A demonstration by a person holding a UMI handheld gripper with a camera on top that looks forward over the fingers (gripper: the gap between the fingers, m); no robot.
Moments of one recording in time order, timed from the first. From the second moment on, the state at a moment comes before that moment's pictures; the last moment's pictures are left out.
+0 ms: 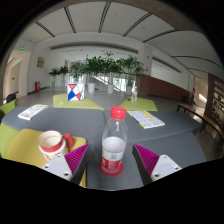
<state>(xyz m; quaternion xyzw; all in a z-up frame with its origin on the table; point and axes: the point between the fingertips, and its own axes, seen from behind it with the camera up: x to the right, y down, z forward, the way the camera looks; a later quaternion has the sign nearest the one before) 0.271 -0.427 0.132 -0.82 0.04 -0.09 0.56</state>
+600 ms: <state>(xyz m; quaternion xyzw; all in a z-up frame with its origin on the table) 0.170 -0.712 0.275 -0.82 0.07 -0.11 0.56</state>
